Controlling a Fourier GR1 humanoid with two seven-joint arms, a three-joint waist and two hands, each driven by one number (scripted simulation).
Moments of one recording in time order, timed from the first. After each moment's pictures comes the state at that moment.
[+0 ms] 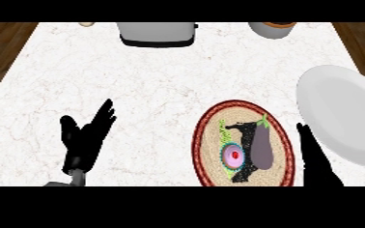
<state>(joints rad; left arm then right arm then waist) 0.01 0.21 -0.19 -1.45 0.22 0.14 0.22 0.23 -0.29 0.52 -2.19 0.95 -0.18 1.05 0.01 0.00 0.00</state>
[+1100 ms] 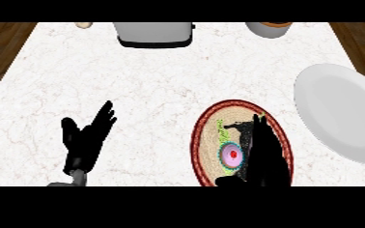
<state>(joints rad) 0.02 0.17 -0.14 -1.42 0.18 0.09 0.19 0.10 -0.01 0.56 -1.89 1.15 -0.05 1.09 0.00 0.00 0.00</state>
